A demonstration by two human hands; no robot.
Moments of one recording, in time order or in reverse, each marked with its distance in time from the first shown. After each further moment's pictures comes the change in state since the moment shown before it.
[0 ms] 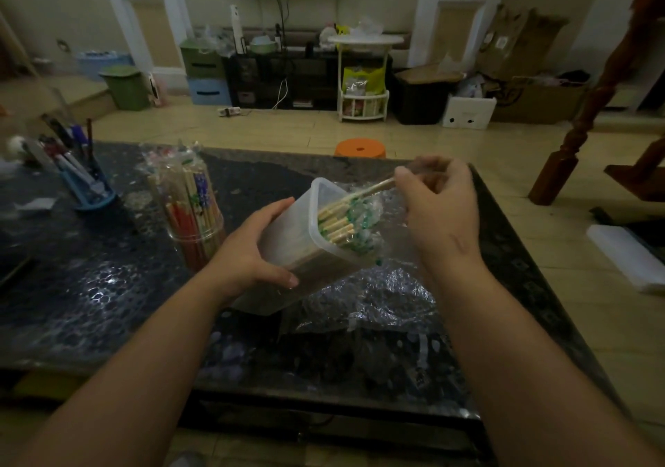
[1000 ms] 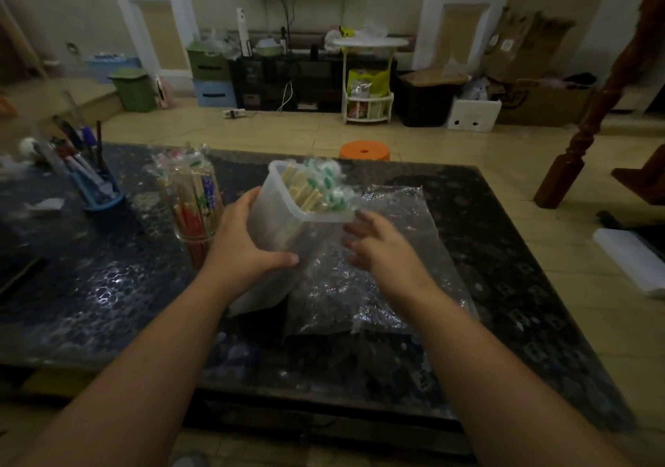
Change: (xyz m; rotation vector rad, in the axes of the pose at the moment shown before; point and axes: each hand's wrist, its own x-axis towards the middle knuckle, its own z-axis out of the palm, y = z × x) left_hand -0.006 0.007 0.001 0.142 0.377 -0.053; right_hand -0.022 0.046 0.022 -0.061 -0.533 0.266
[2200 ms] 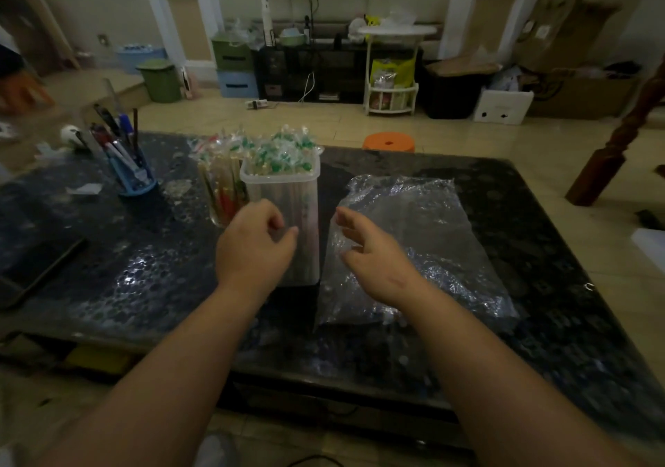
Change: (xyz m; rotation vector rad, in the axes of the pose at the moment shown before) left_hand -0.016 -0.012 -0.009 0.342 0.333 0.088; right_hand 0.018 0.012 0.045 -0.334 -0.160 -0.124
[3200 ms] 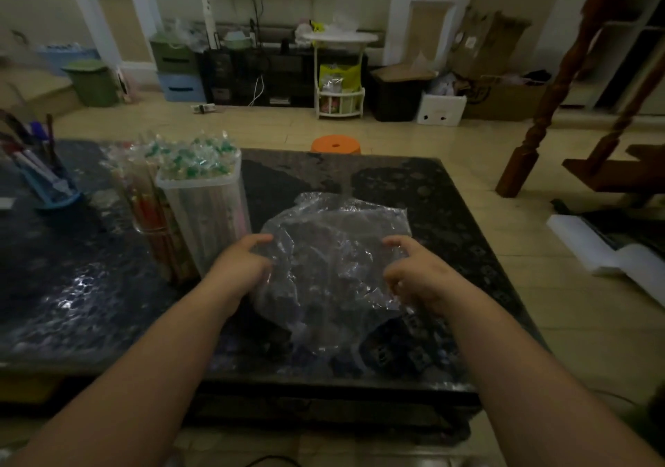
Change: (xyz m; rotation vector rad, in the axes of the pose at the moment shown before) left_hand -0.018 0.046 0.052 -0.506 -0.538 -0.563; right_hand -0.066 0.057 -0.118 0.089 0.162 0.603
